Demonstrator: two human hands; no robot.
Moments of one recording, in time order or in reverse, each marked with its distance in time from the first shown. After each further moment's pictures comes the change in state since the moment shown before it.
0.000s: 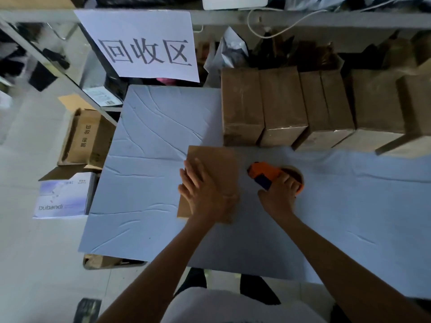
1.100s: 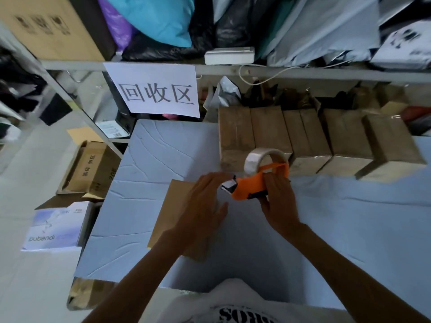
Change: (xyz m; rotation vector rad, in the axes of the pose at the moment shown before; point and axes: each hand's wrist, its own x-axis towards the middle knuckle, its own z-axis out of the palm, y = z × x) left_hand -0.030 0.000 -0.093 -0.363 0.379 0.750; right_hand -0.040 -0.016 -0.070 0.088 0.467 -1.010
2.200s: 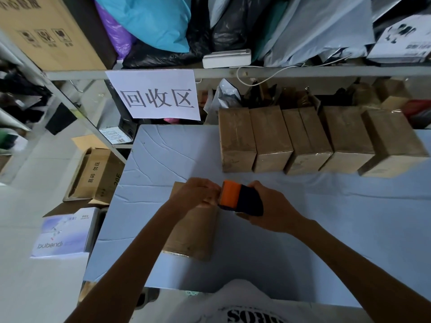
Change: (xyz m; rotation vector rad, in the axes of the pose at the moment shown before) left_hand 0.033 -0.031 -0.015 -0.574 -0.512 -0.783; right_hand 0.001 -0.009 -0.006 0.321 -0.513 0.179
